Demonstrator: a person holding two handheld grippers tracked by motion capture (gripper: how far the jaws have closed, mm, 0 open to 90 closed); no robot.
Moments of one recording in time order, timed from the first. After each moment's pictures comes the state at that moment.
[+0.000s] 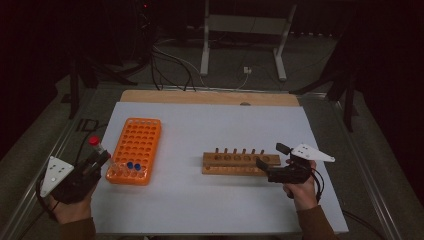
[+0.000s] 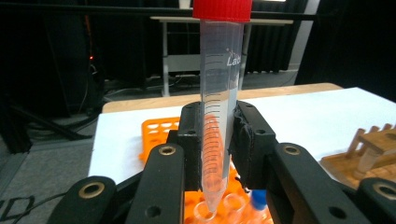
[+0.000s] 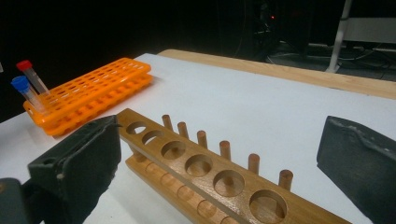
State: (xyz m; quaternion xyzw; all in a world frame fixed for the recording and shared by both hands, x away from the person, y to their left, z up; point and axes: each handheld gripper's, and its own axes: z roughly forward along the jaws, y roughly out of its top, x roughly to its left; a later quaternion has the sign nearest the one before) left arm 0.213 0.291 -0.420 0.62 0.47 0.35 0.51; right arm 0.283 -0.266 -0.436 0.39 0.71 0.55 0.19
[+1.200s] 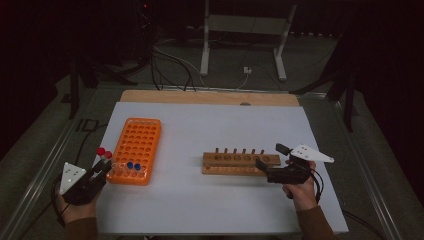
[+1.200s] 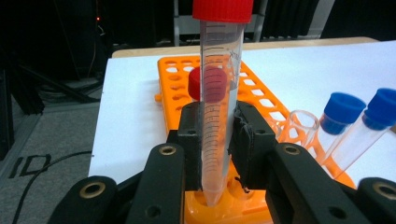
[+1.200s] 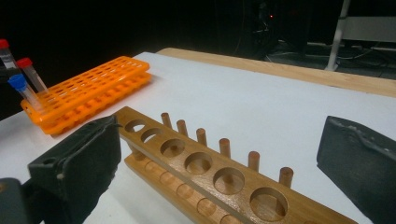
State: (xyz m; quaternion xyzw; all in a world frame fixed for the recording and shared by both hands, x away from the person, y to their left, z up) left arm 0.230 0.301 -0.481 0.65 0.51 0.33 0.46; right arm 0.283 -0.265 -0.439 0.39 0.71 0.55 0.19
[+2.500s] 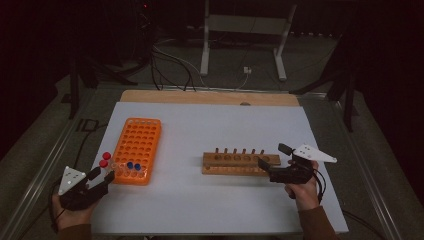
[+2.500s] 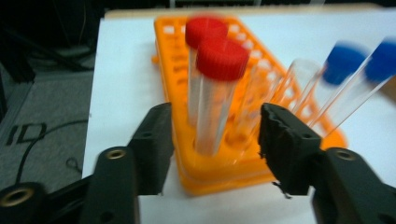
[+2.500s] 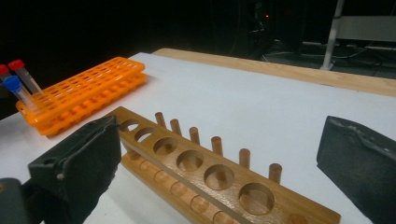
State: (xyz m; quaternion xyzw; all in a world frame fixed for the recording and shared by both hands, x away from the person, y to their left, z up) left arm 0.218 0.306 -0.479 0.67 0.53 0.29 0.44; right arm 0.283 -0.272 -0.438 0.40 0.71 0.55 0.19
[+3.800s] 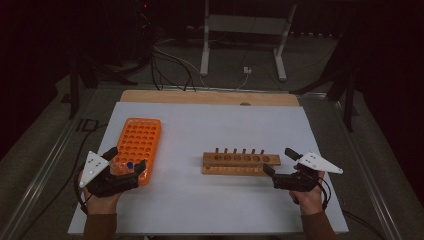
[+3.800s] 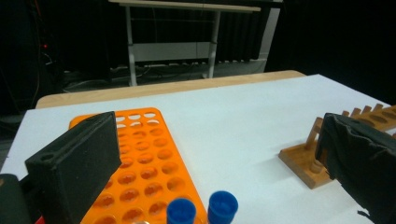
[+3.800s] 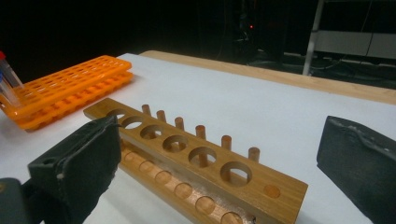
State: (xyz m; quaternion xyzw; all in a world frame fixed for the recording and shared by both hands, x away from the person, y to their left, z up) left arm 0.236 0.234 -0.437 0.66 0.45 0.30 0.53; right arm 0.265 -0.282 -0.446 0.40 0.70 0.54 0.23
